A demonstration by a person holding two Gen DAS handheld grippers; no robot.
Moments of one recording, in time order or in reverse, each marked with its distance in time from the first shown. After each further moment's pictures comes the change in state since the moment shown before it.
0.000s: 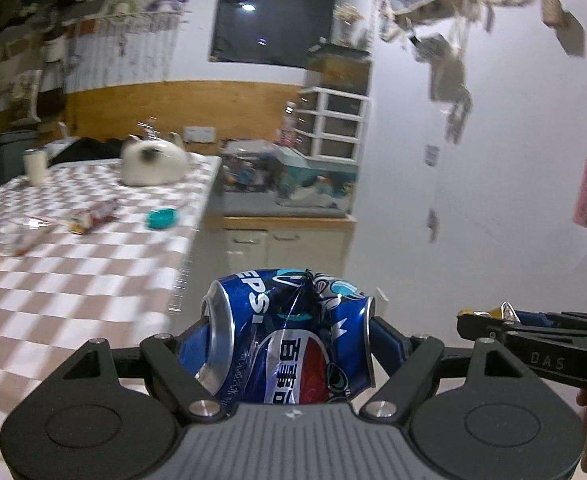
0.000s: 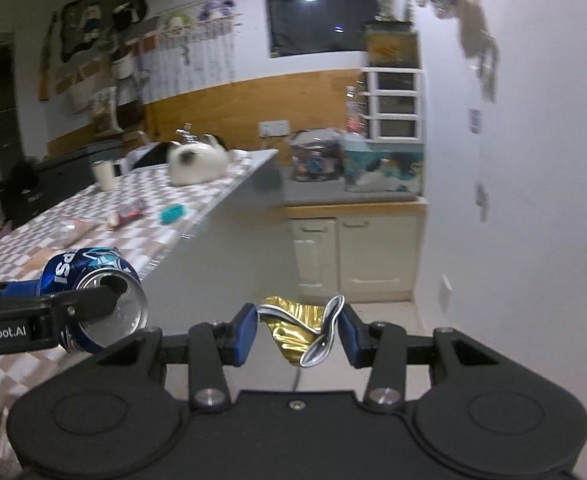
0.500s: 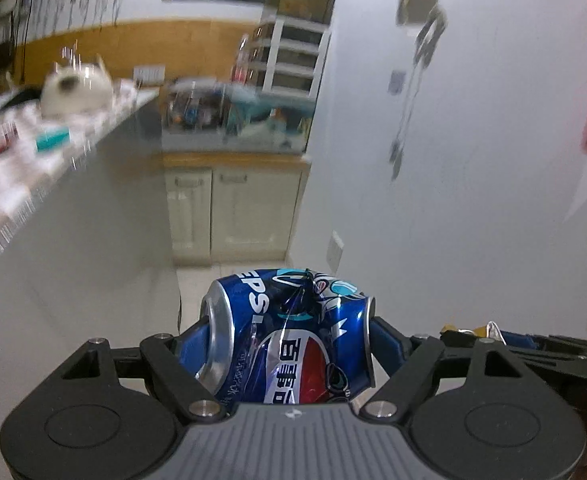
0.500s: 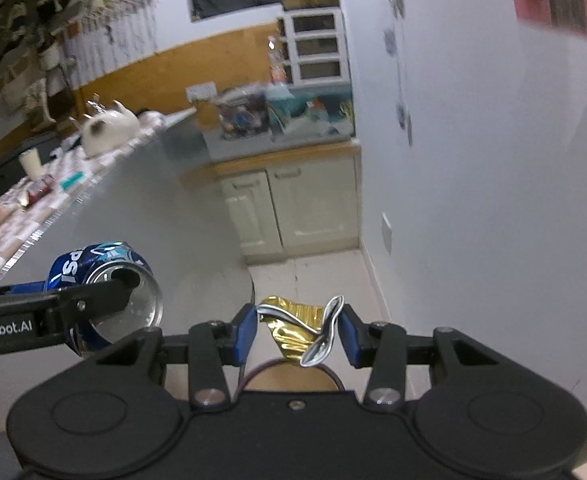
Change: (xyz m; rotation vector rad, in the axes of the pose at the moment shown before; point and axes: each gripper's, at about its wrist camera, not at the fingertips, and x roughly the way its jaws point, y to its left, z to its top) left arm 0.119 -0.049 -0.046 -0.019 0.172 -0.101; right arm 0.052 -0.092 -0.054 0.133 0.124 -0.123
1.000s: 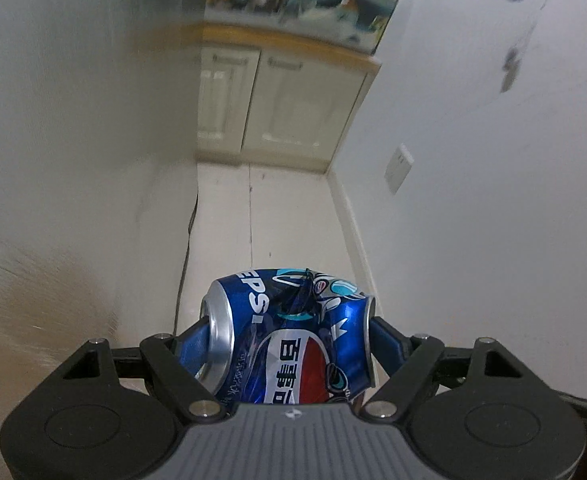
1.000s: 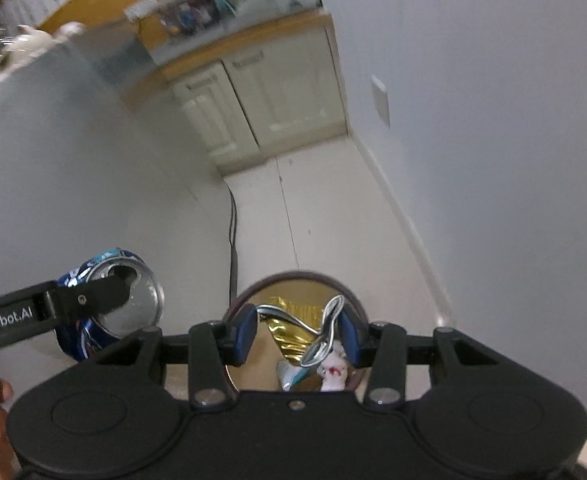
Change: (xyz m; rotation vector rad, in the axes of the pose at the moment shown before) left arm 0.190 0.082 -0.063 -0.168 0.252 0.052; right arm 0.197 -0.015 -0.078 0.182 0.291 -0.020
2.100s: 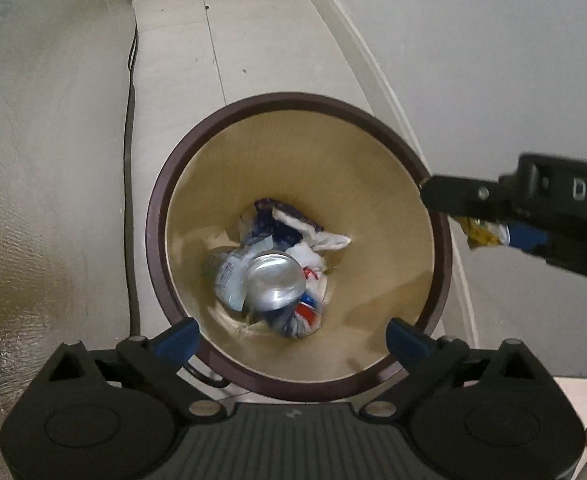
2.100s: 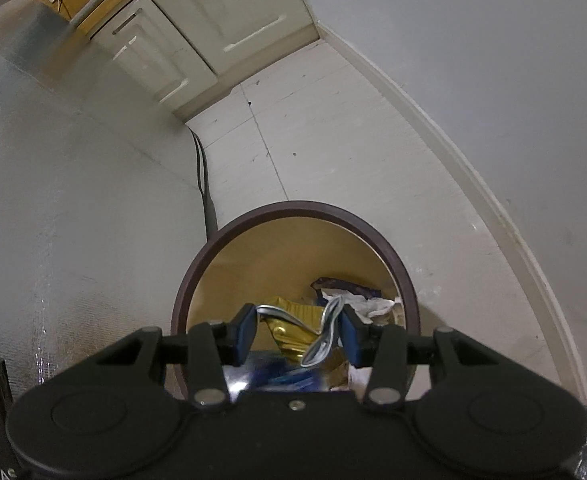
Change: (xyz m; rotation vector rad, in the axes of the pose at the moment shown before) left arm 0.197 0.034 -0.070 0.170 0.496 -0.055; right arm 0.184 -0.034 -0.021 0.198 0.195 0.035
